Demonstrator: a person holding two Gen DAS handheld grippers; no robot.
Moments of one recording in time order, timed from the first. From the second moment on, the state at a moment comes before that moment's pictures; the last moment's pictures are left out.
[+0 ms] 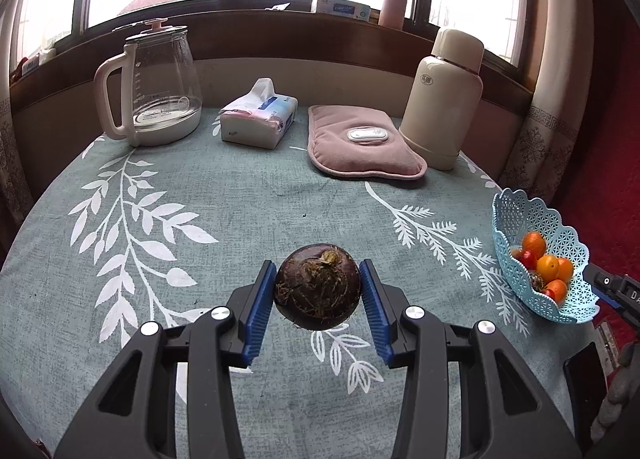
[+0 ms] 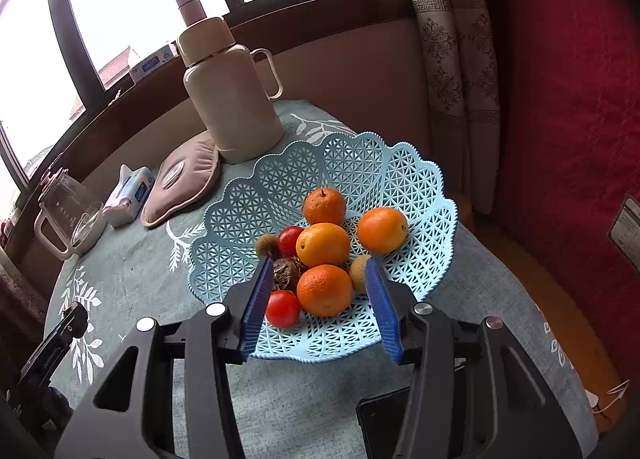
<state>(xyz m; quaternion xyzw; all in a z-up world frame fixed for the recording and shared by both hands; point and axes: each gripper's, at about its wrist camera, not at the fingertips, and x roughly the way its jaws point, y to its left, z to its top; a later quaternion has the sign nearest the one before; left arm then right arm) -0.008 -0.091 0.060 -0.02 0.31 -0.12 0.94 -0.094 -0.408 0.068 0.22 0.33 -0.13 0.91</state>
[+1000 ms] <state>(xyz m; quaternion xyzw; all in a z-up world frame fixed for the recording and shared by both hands) -0.006 -0.246 0.071 0.04 0.32 -0.28 0.90 -0.128 -0.451 0.066 0.26 0.30 -0.12 0.91</state>
